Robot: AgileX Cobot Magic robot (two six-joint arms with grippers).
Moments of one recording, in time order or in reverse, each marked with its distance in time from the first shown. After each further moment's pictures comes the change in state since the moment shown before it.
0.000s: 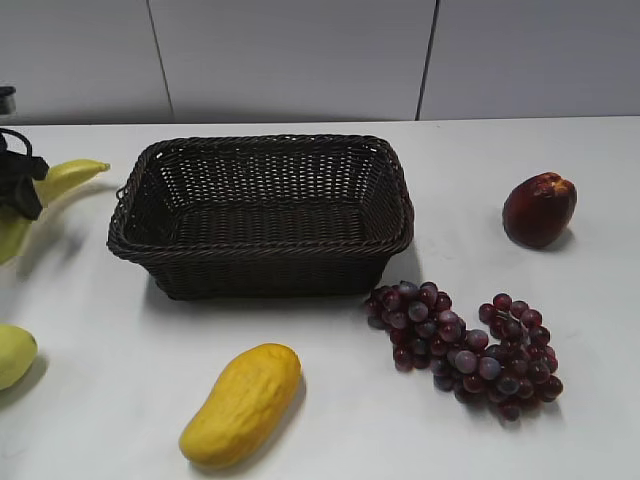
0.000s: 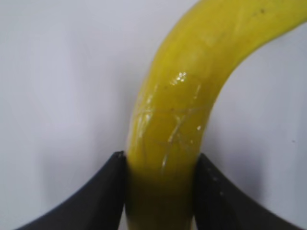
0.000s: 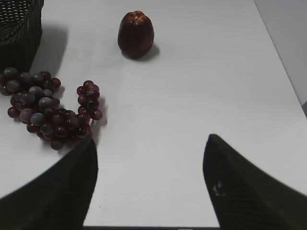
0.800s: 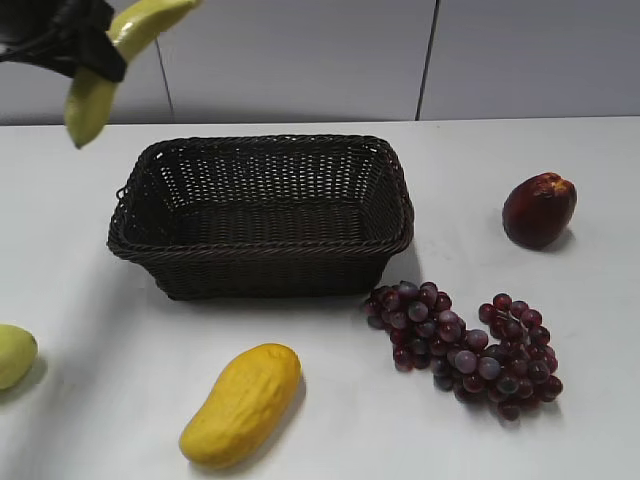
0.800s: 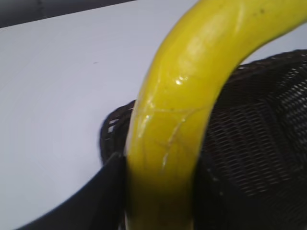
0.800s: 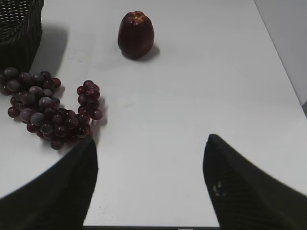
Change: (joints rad) left arm -0.298 -0.375 0.000 -0.167 0.035 -0.002; right arm 0.000 0.000 0.000 0.000 0.000 0.000
